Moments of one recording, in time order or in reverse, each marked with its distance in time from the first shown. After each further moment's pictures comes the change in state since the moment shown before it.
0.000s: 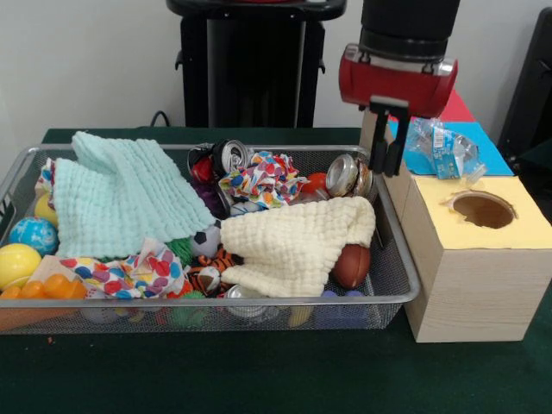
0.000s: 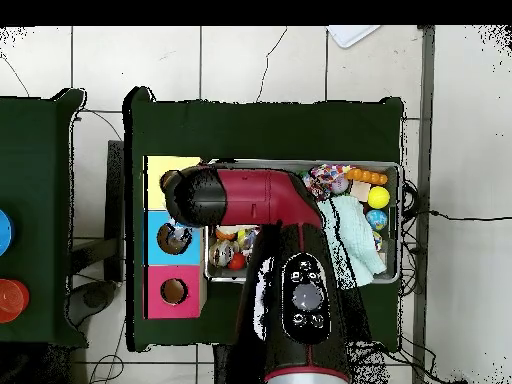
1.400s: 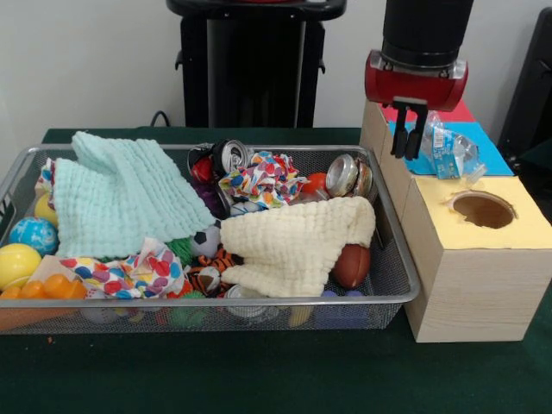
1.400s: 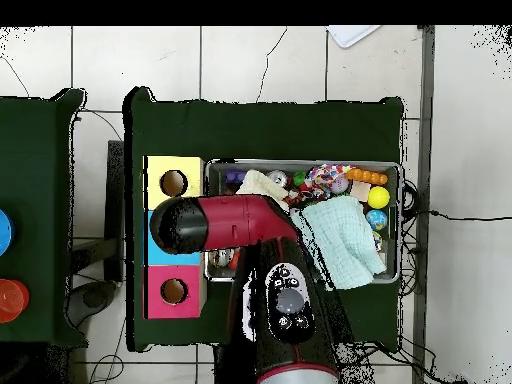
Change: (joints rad) arm -0.014 -0.026 0.096 0.153 -0.034 0.013 0.000
